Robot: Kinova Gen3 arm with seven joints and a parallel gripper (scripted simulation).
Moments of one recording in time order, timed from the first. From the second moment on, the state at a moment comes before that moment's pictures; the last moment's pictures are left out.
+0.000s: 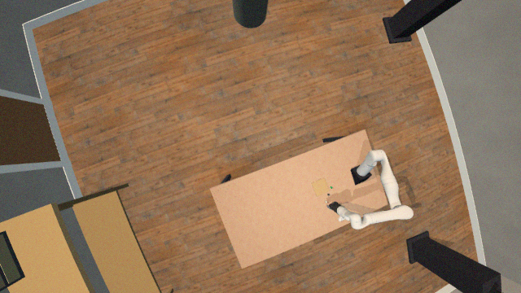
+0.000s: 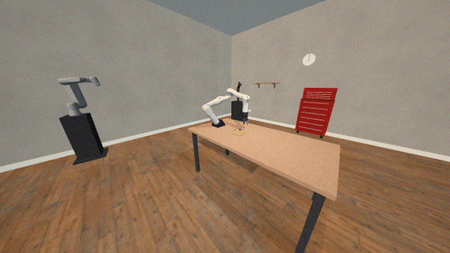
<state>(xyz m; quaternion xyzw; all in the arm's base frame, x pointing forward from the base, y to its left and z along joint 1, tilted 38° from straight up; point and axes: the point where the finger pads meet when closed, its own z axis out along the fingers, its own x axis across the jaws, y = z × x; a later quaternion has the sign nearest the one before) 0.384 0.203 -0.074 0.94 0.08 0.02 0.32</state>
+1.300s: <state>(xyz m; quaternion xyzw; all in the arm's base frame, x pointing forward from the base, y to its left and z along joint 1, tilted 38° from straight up) 0.384 0.199 -0.076 0.95 0.00 0.04 0.32</state>
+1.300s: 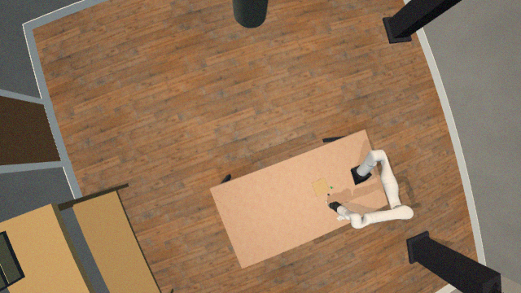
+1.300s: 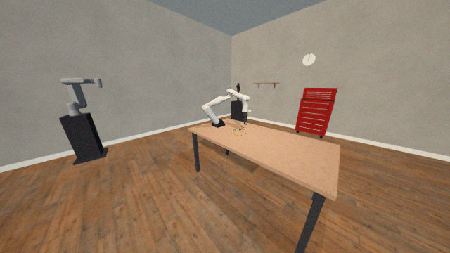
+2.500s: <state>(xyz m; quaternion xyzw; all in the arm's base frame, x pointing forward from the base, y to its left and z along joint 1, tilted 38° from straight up) 0.383 0.195 -0.084 0.95 0.00 0.04 0.32</state>
